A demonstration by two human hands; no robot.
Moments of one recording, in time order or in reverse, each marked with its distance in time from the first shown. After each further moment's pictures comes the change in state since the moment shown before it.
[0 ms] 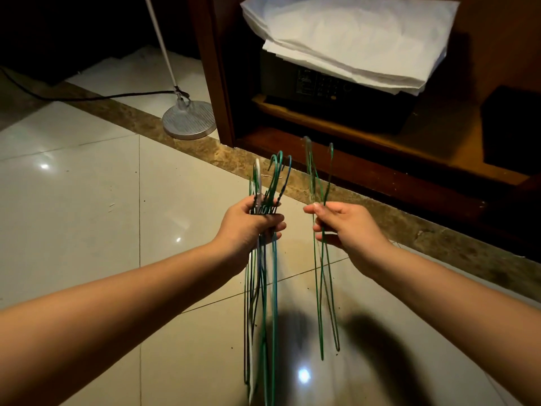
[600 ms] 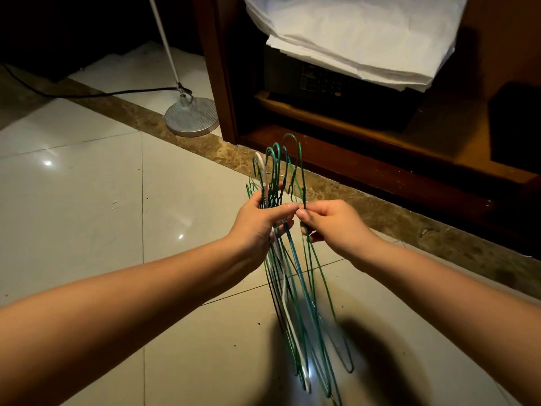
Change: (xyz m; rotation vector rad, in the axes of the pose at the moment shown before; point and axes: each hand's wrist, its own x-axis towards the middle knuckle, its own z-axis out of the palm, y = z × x) left_hand 0.006 -0.004 0.012 -0.173 -0.025 0.014; right_hand 0.008 -0.001 0.014 -0.309 -0.137 -0.141
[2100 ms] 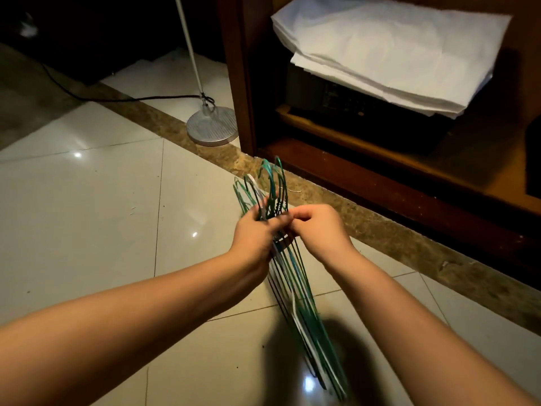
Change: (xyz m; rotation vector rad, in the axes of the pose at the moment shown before) left_hand 0.014 0.020 0.002 -0.102 0.196 0.022; right_hand 0.055 -0.014 0.026 -0.112 0.093 0.015
